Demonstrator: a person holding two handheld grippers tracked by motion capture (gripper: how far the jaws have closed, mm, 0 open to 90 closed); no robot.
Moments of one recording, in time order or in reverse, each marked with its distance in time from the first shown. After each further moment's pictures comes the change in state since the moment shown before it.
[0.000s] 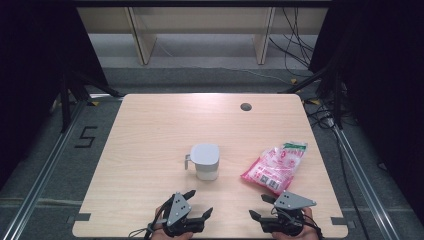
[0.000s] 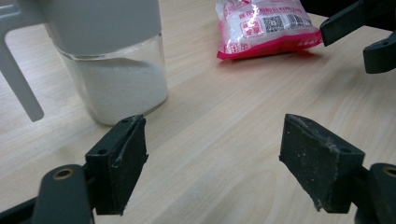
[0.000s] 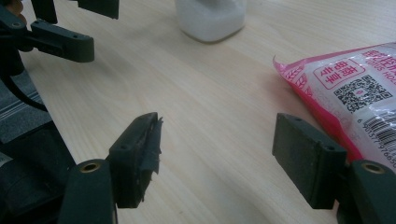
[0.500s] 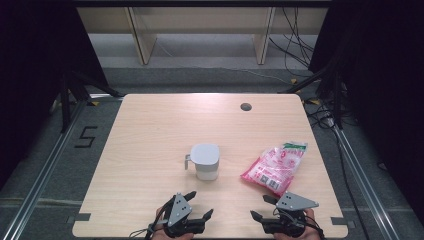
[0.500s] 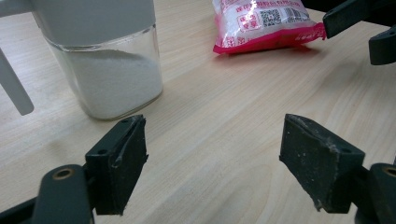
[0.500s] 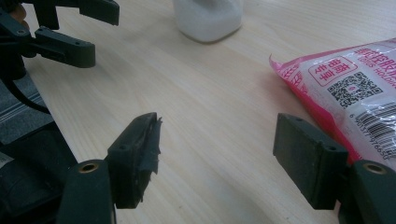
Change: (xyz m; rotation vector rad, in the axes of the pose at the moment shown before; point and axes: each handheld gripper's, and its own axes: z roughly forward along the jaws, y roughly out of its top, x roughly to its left) left arm -0.001 -0.003 0.002 0.003 -0.006 -0.043; right arm -0.001 -0.002 -0.005 -0.007 -0.019 0.007
